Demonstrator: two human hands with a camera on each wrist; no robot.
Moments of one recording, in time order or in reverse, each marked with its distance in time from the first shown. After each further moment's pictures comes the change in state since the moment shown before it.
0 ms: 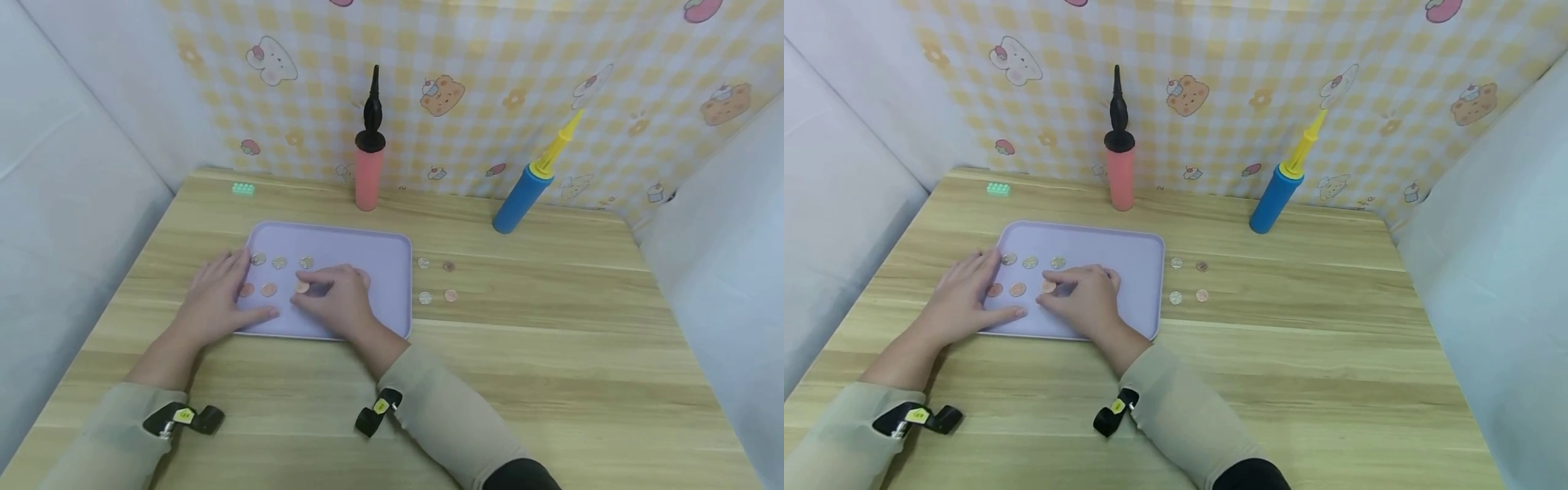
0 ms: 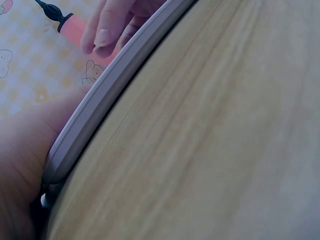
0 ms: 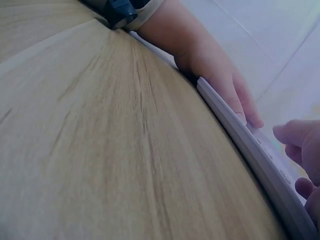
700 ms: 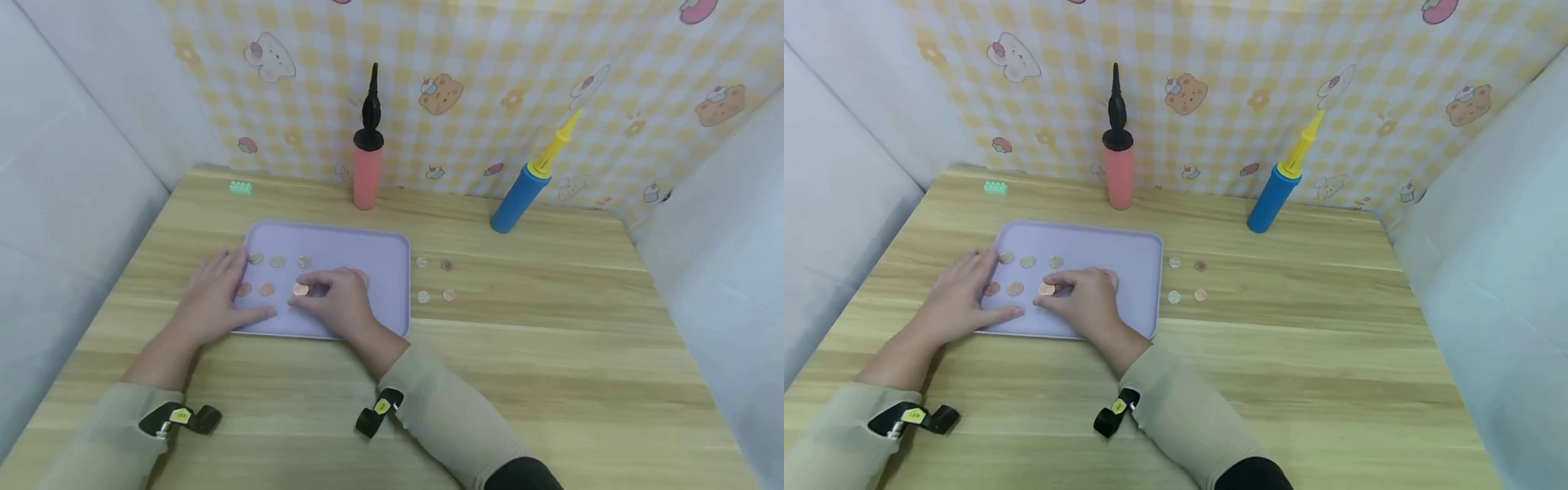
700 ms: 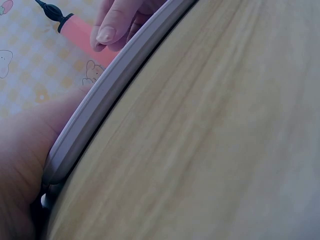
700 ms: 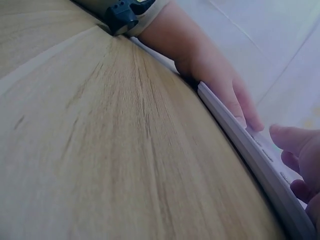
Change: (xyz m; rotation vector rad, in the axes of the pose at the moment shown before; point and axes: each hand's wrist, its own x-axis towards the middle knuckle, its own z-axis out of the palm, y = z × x) left_hand 0.001 0.000 0.003 -0.006 0.012 0.014; right_hand -0.003 0.003 -0.003 -0.037 0.007 -0.016
